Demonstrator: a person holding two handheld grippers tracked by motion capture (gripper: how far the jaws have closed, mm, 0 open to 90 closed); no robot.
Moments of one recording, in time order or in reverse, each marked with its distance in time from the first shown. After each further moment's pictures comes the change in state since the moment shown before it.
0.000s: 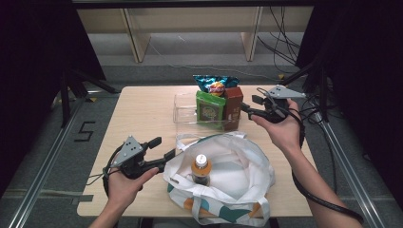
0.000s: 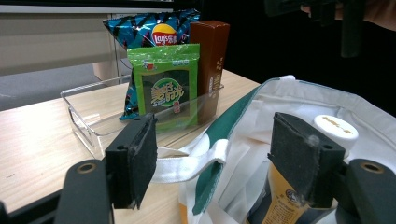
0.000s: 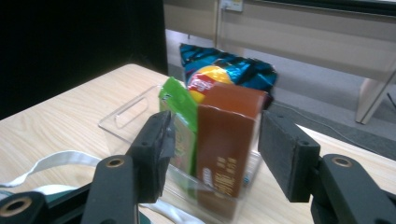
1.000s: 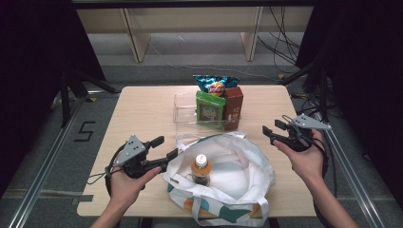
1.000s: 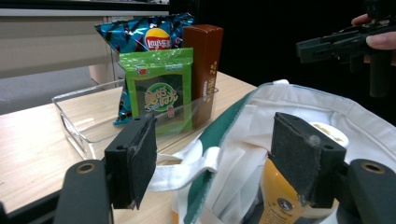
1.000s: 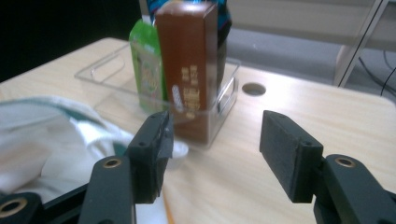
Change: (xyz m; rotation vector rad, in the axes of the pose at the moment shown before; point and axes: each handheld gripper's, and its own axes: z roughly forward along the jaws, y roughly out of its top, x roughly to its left) left arm -0.006 0.001 0.005 -0.010 -0.027 -0.002; right arm -0.017 -0.076 -0.052 0.041 -0.064 0.089
